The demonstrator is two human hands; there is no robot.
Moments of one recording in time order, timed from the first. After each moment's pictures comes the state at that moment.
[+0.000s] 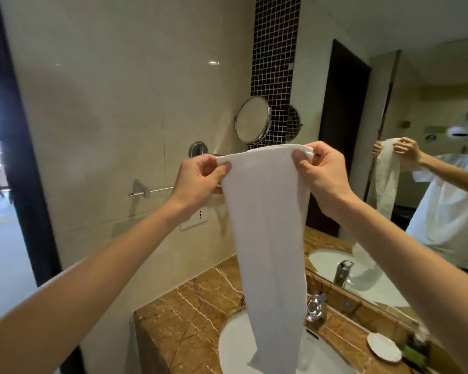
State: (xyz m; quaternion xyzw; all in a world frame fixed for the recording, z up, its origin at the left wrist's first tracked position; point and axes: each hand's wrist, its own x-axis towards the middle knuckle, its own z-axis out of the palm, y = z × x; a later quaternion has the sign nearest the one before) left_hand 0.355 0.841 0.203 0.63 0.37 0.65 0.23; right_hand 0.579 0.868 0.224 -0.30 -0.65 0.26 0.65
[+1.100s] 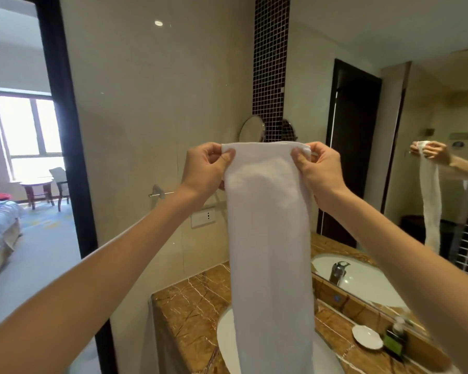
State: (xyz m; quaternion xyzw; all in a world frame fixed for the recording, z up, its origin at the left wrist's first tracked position) left_hand 0.463 0.712 0.250 0.59 0.39 0.68 0.15; right_hand 0.667 0.767 0.251 -0.29 -0.63 0.30 0.65
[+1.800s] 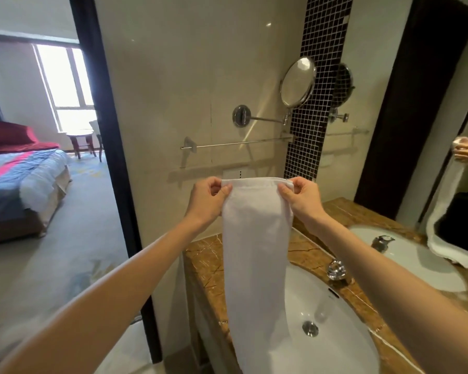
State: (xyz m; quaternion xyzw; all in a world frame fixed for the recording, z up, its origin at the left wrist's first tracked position) left_hand 0.369 0.752 0.085 0.52 0.58 0.62 0.14; right_hand 0.562 0.856 0.083 -0.37 -0.70 0.35 0.50
